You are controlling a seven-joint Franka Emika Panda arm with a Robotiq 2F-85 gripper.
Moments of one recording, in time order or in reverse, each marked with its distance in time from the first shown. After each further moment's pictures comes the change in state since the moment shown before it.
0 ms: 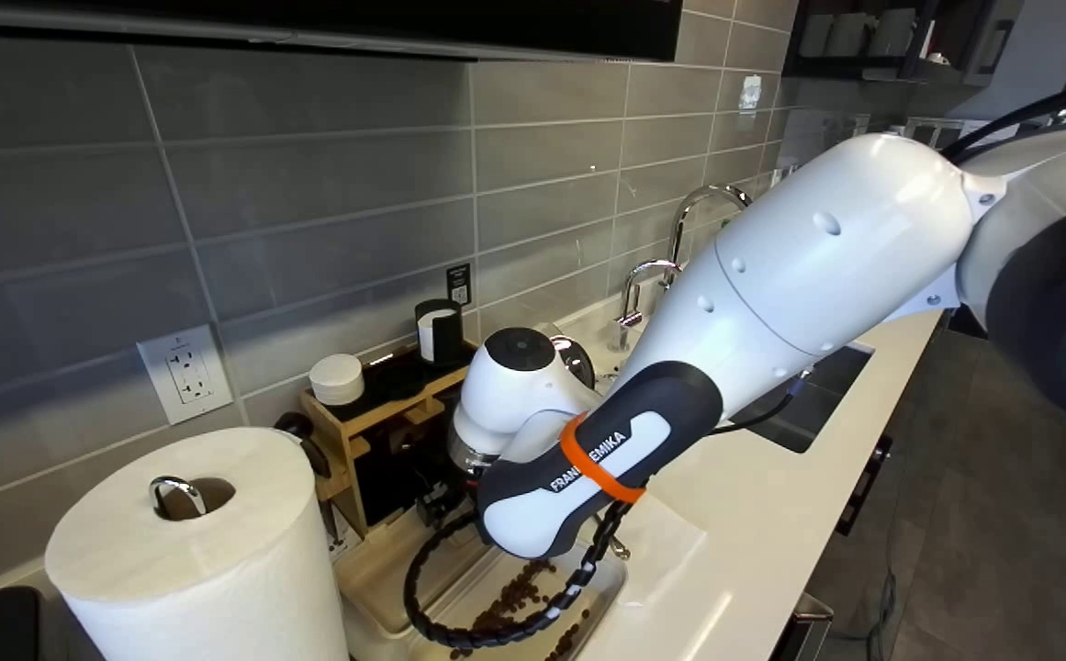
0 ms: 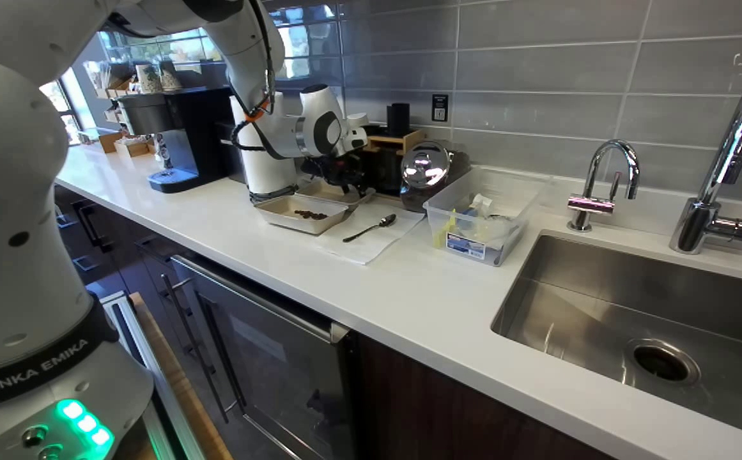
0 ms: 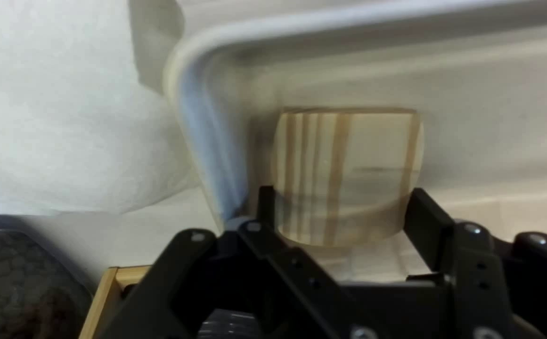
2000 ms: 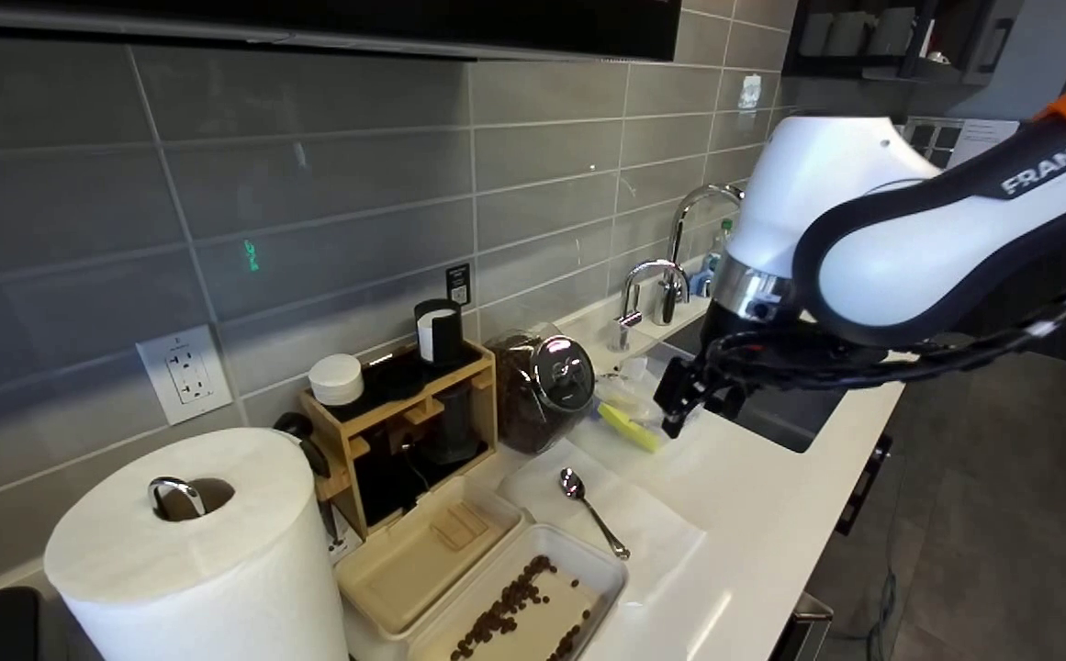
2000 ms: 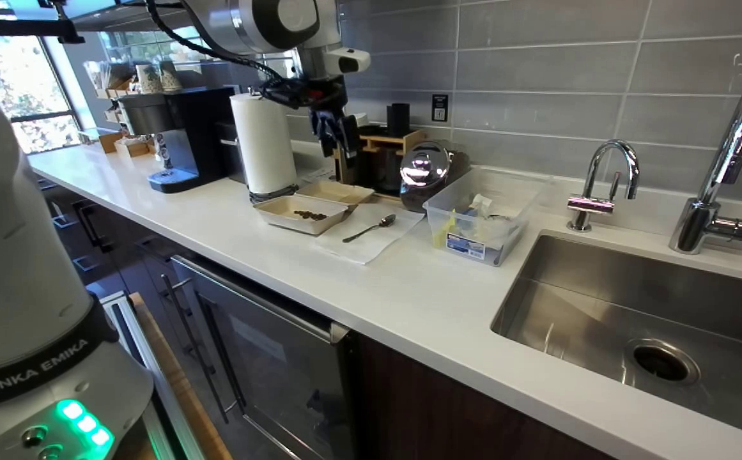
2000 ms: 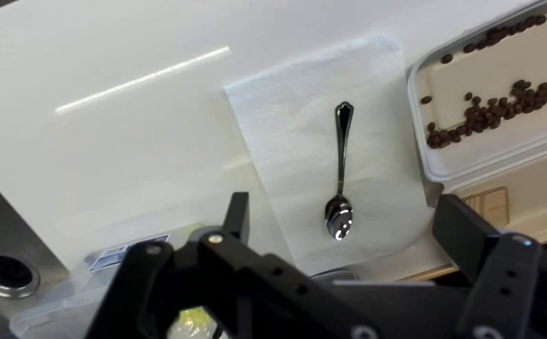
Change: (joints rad) arm -0.360 -1.017 0.133 -0.893 0.017 -0.329 -0.026
